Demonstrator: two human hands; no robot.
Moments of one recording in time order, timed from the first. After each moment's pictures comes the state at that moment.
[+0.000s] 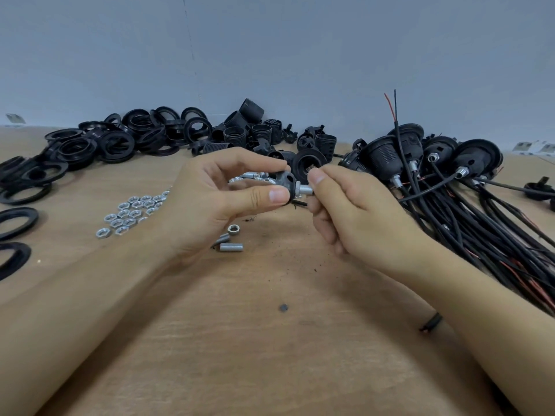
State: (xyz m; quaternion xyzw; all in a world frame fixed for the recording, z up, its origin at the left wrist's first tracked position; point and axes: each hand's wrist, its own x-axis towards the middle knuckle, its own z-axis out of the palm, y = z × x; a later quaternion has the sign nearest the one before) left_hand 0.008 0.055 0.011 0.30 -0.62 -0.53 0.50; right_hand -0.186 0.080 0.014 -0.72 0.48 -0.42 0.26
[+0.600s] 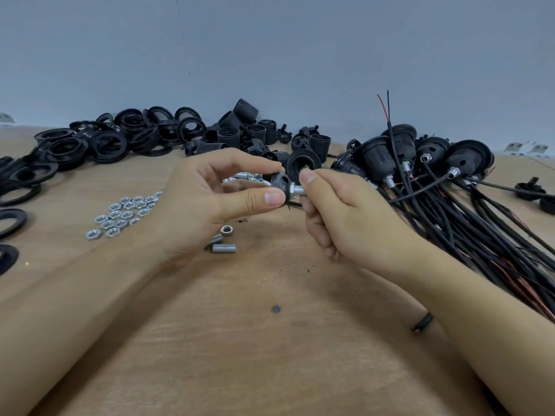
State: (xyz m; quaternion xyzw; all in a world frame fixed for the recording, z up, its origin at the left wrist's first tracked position) left_hand 0.008 0.054 0.010 0.30 -0.64 -0.50 0.49; right_hand -0.185 0.081 0.015 -0.72 0.50 -0.40 0.27
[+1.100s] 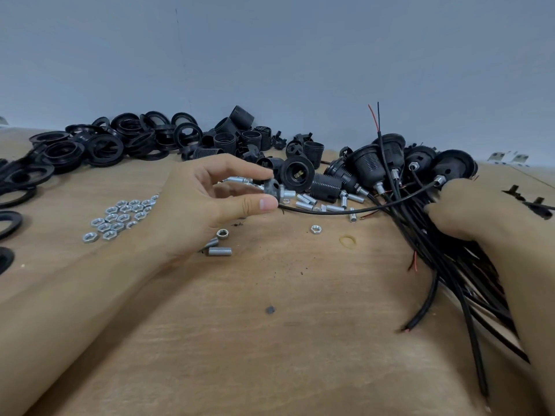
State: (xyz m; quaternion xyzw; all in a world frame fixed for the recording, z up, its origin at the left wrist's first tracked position) left_hand 0.009 0.052 0.009 0.34 -0.66 -0.45 0.50; right_hand -0.288 0.070 0.050 -0.52 0.85 0.04 0.01
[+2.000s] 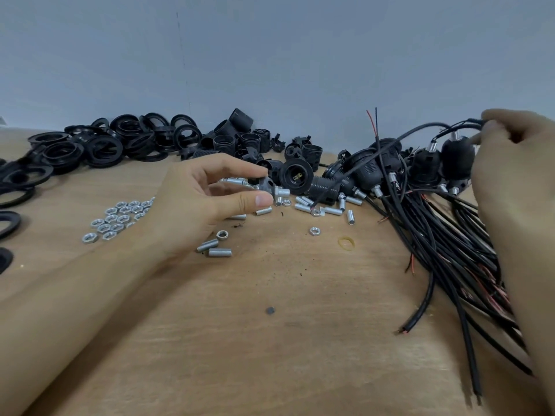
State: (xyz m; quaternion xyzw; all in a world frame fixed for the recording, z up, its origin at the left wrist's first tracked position) left_hand 0.013 0.049 0.008 0.34 -0.65 -0.44 0.51; right_hand -0.319 0.056 0.053 -0.40 0.66 -0.63 -0.05
